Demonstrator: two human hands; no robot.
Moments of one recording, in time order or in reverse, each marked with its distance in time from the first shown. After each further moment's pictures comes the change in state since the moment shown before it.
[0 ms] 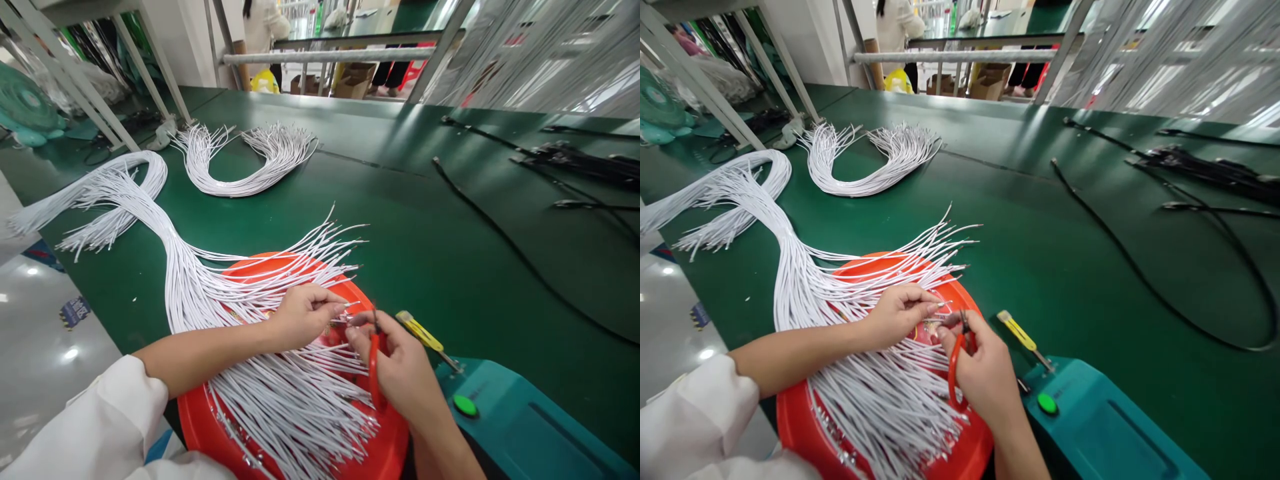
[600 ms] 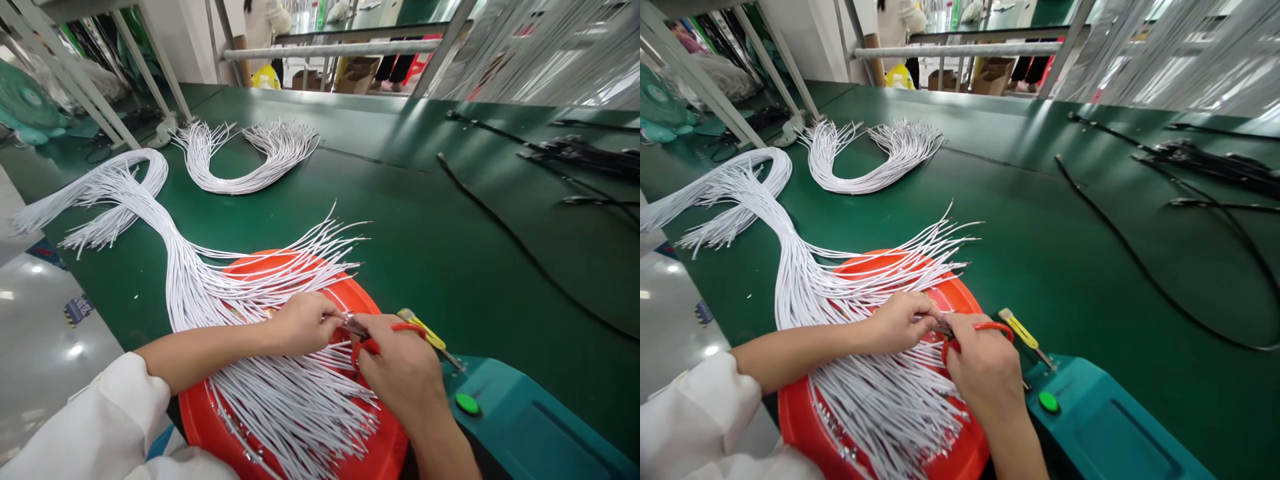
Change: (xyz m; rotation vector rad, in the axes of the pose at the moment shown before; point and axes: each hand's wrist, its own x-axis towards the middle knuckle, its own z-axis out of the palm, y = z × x) left_hand -0.002 -0.007 -0.004 0.543 -0.179 0.203; right_hand 0.002 0.014 -0.007 -0.830 0.185 -0.673
